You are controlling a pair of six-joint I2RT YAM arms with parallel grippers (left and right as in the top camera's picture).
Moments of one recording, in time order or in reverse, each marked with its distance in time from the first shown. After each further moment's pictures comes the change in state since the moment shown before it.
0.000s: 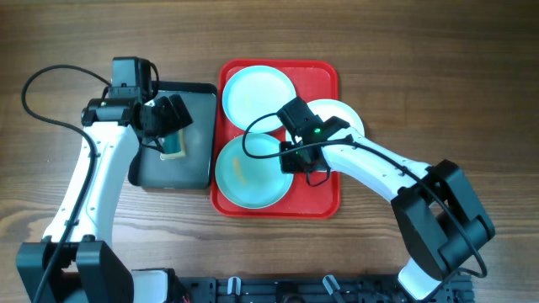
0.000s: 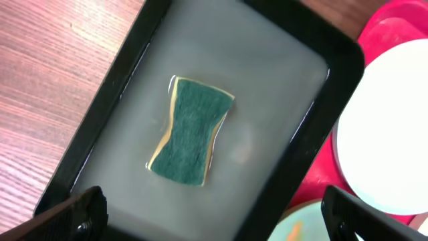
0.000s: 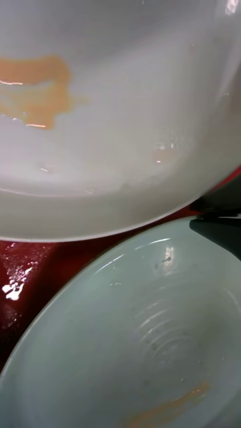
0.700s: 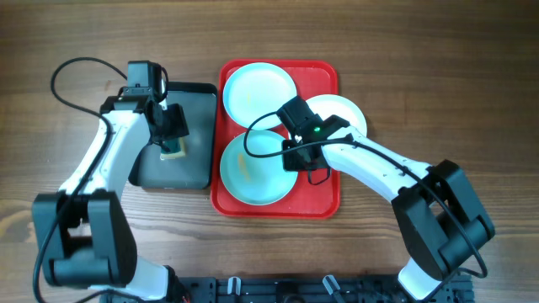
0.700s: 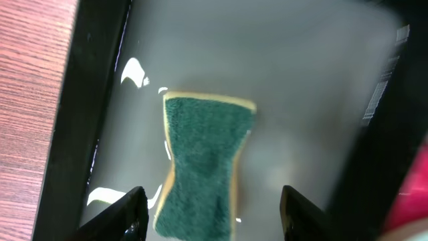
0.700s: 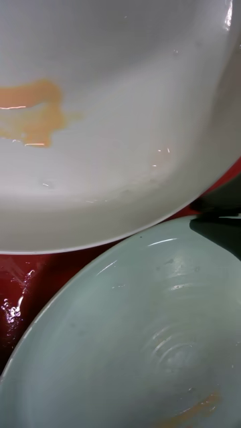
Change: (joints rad) left arm 0.000 0.173 -0.051 0.138 -0.029 0.233; right arm 0.000 0.000 0.011 -0.018 0.065 -0.001
